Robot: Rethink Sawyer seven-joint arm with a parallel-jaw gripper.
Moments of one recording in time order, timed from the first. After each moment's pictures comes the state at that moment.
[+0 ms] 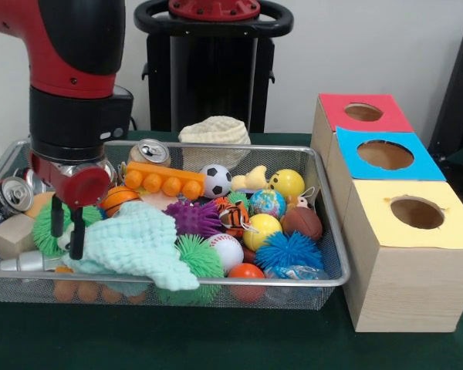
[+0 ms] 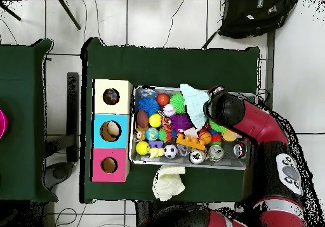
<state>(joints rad) -0.42 -0.44 -0.11 1.40 0.07 0.37 2.13</state>
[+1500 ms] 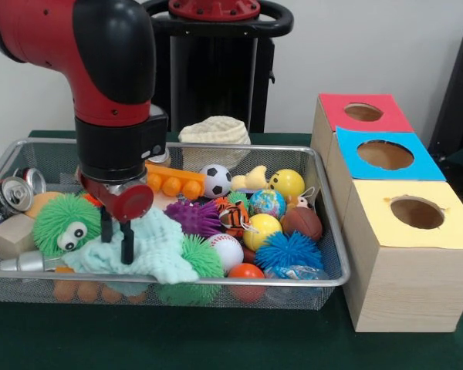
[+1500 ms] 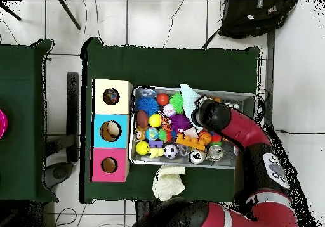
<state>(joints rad) -0.42 -0.40 -0.07 1.47 0.09 0.37 2.13</state>
